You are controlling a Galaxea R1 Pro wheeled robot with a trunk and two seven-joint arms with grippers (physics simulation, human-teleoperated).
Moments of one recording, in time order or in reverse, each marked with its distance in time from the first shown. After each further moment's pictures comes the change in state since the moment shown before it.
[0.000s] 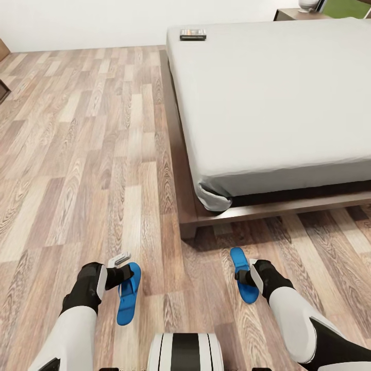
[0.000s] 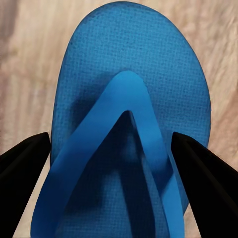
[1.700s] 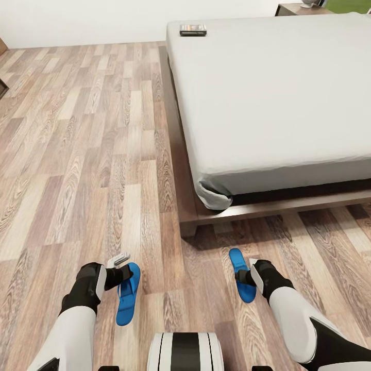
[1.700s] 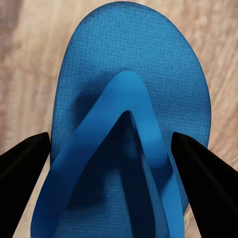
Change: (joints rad) left arm 0.000 0.005 0.002 0.003 0.001 0.000 -0.002; right arm 0.000 -0.001 -0.001 0.000 -0.002 -0.006 0.002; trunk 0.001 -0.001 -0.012
